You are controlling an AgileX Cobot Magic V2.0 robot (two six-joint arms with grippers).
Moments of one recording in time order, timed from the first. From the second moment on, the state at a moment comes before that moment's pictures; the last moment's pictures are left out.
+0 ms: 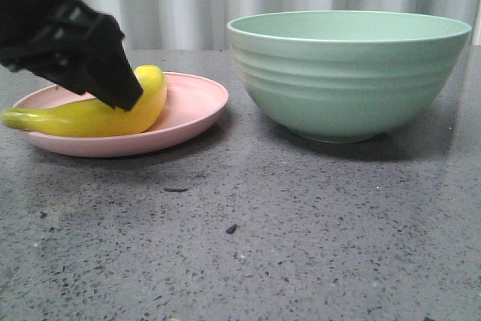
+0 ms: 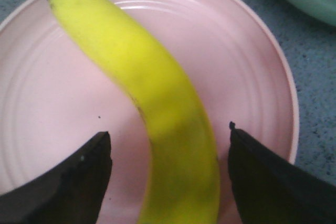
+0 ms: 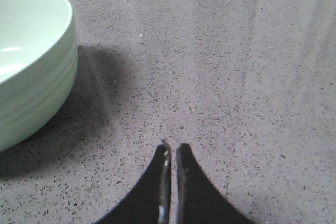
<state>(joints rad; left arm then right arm) -0.58 1.39 -0.91 -0.09 0.47 0.14 -0.05 0.46 -0.28 -0.03 0.25 0.09</state>
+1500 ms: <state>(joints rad) -0.87 1.22 -0.99 -0.09 0.50 0.15 0.14 0.55 -0.67 0.15 0.75 0.07</state>
